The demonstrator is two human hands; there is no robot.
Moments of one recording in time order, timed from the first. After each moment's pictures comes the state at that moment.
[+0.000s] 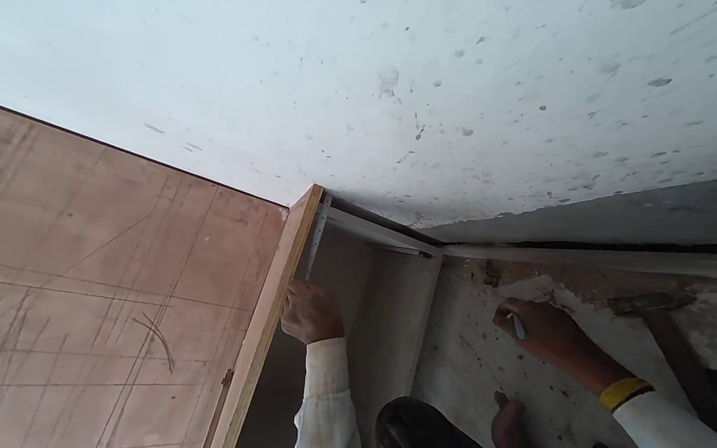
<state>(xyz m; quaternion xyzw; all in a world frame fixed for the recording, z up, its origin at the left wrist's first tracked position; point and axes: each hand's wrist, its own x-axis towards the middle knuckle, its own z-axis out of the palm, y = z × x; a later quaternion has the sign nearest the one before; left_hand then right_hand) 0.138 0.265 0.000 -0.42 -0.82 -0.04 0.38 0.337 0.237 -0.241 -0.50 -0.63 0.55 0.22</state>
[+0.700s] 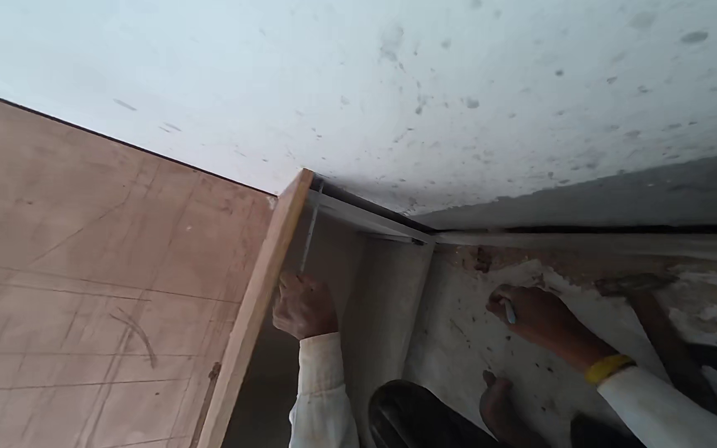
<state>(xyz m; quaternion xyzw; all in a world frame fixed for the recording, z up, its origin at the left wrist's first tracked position) 0.139 0.255 -0.007 -0.46 -0.80 -0.06 0.39 0.334 0.234 -0.245 -0.51 -0.64 0.53 0.21</state>
